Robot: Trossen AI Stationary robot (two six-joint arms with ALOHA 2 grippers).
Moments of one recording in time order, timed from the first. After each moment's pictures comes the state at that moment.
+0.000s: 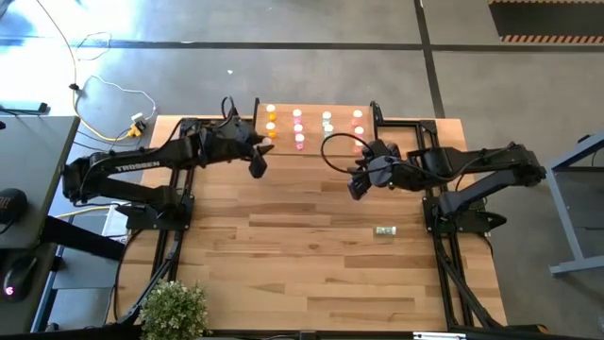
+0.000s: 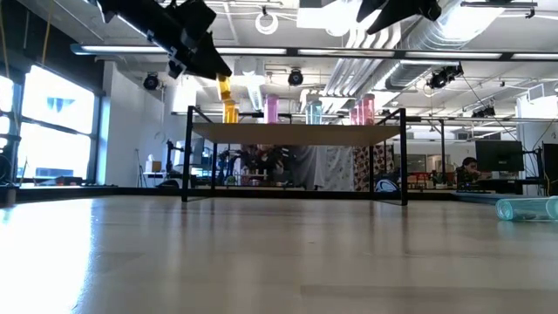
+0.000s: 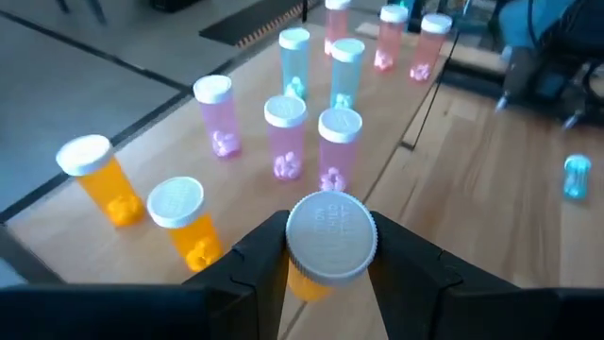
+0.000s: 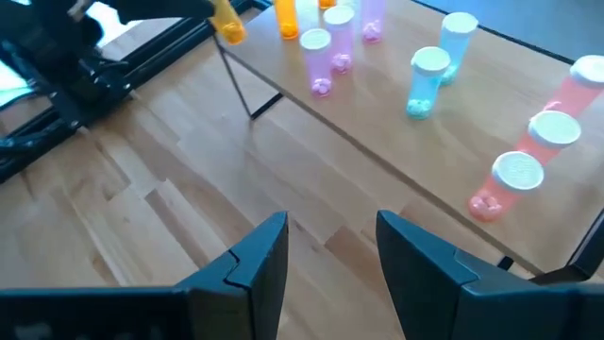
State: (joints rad) left arm 0.46 1.10 0.82 -0.18 -0.17 -0.08; right arm 0.13 1.27 1.34 -0.90 0.56 0.75
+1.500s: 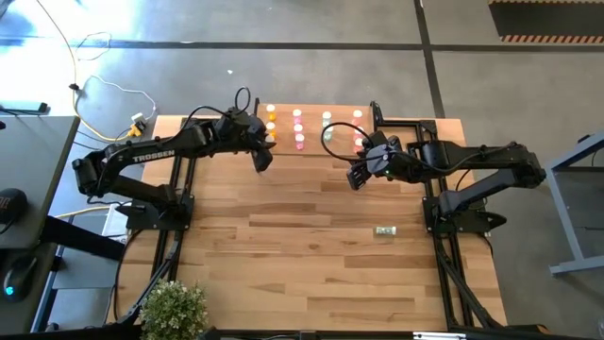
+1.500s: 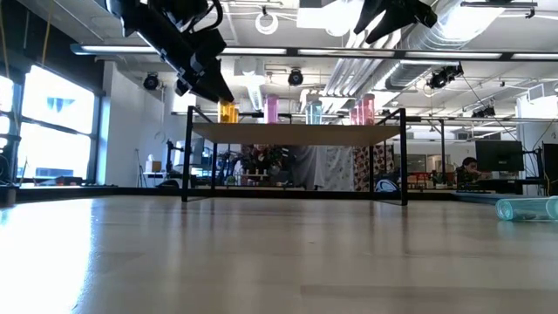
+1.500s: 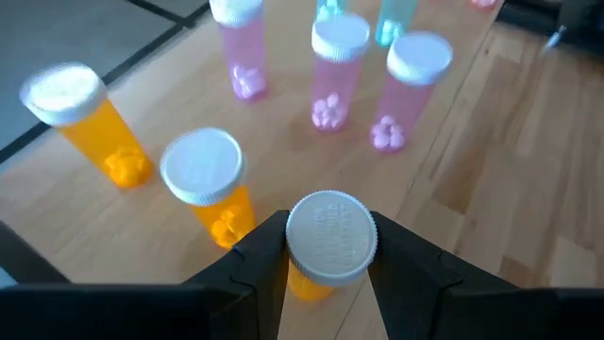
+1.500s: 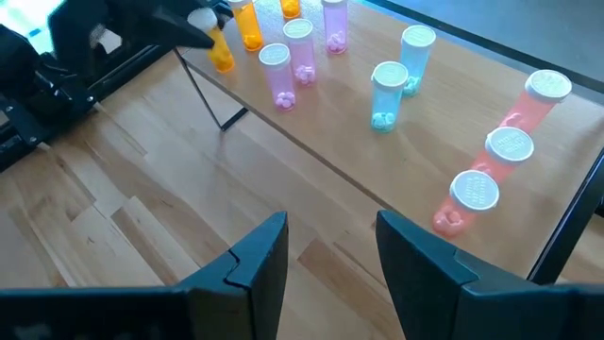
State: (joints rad) left arm 0.59 1.26 0.91 -0.29 -0.05 -0.05; right arm 0.04 1.27 1.34 -0.90 0.55 0.71
